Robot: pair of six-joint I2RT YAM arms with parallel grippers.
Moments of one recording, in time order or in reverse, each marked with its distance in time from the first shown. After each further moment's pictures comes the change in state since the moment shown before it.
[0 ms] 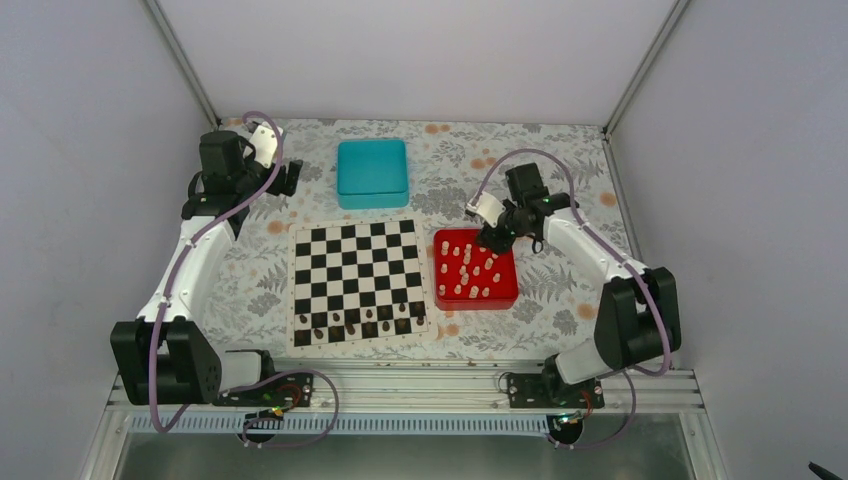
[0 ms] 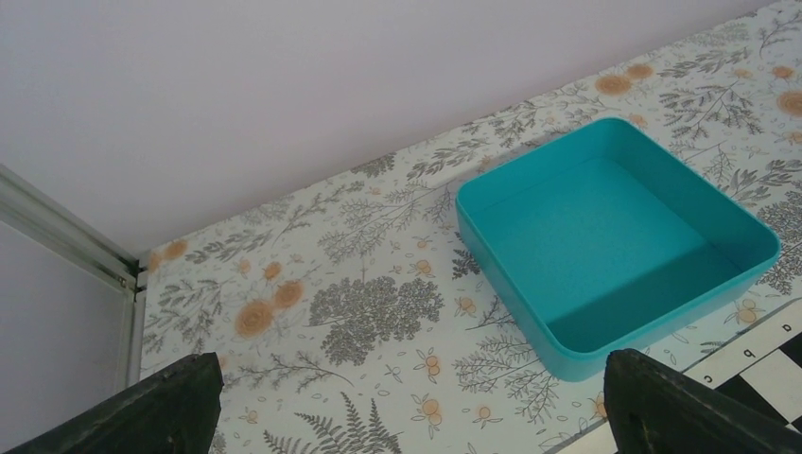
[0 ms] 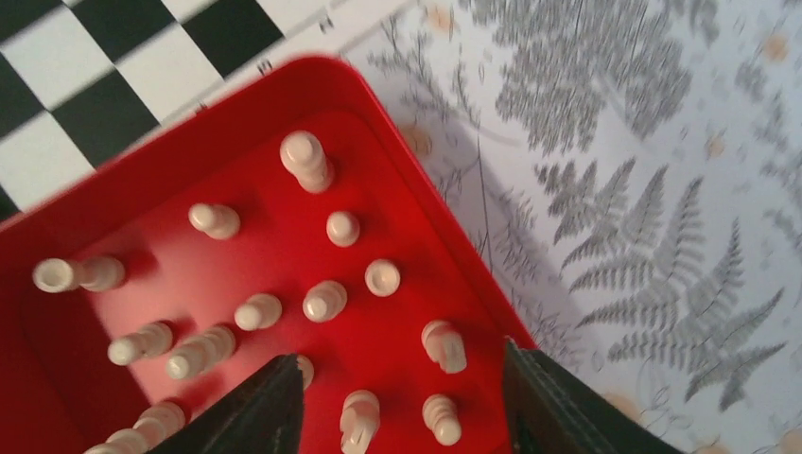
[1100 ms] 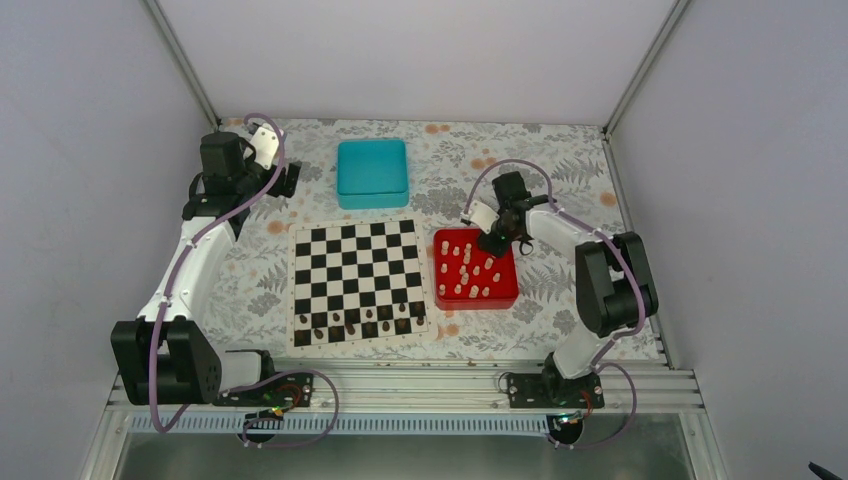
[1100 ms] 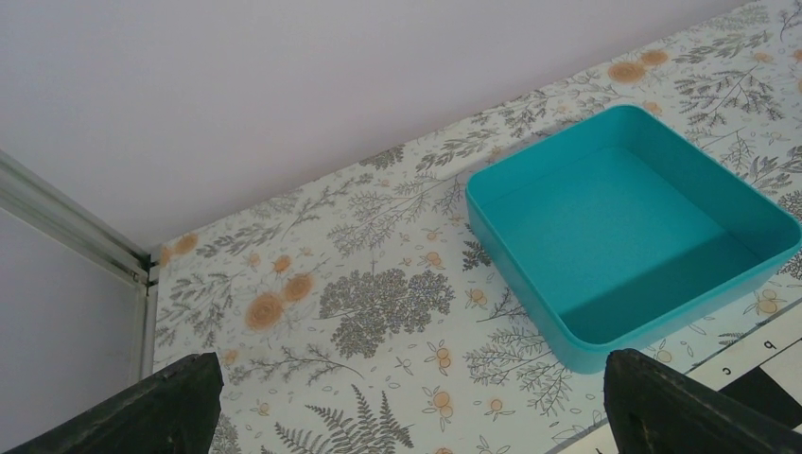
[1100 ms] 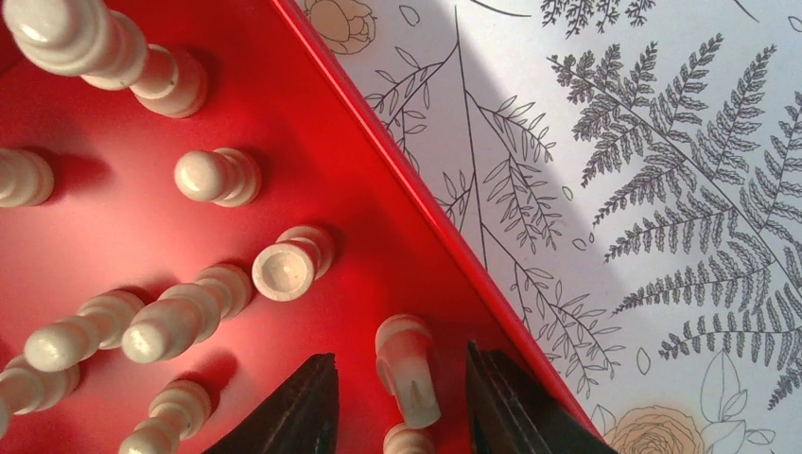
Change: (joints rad) left arm 0.000 0.000 -0.010 0.004 -0.023 0.019; right arm 0.000 0.211 -0.027 0.097 0.145 0.018
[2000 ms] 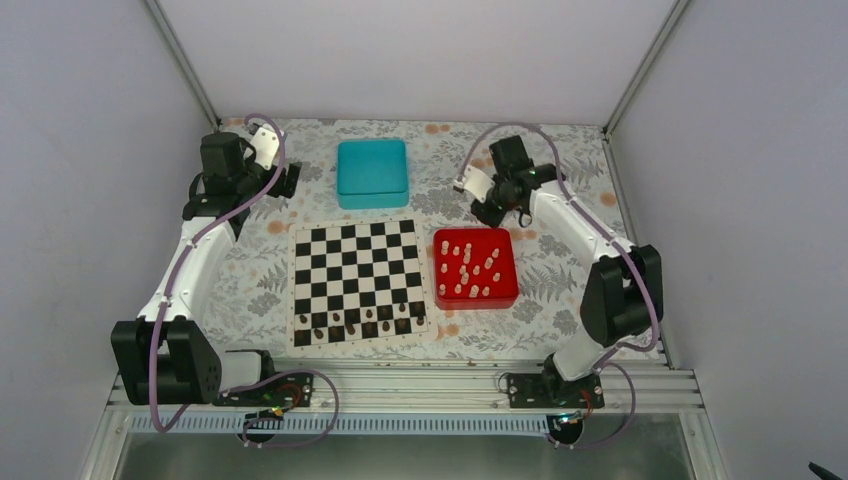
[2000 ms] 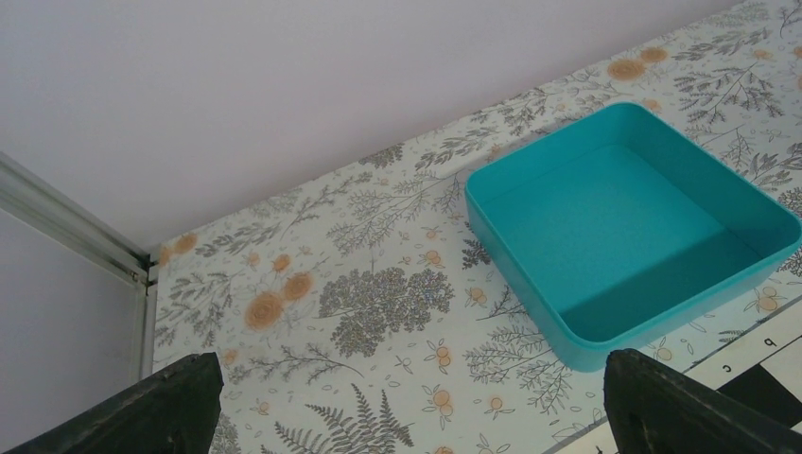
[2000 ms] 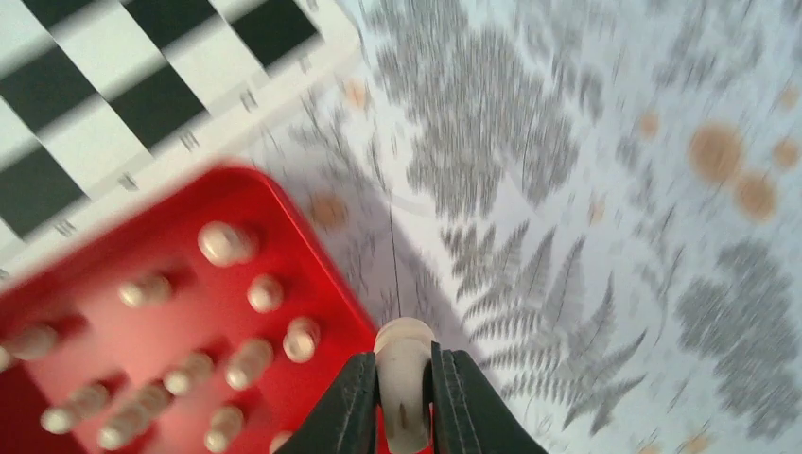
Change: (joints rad) left arm 0.000 0.000 -0.002 0.000 0.001 0.004; right arm 0.032 -0.056 0.237 -0.177 -0.011 -0.001
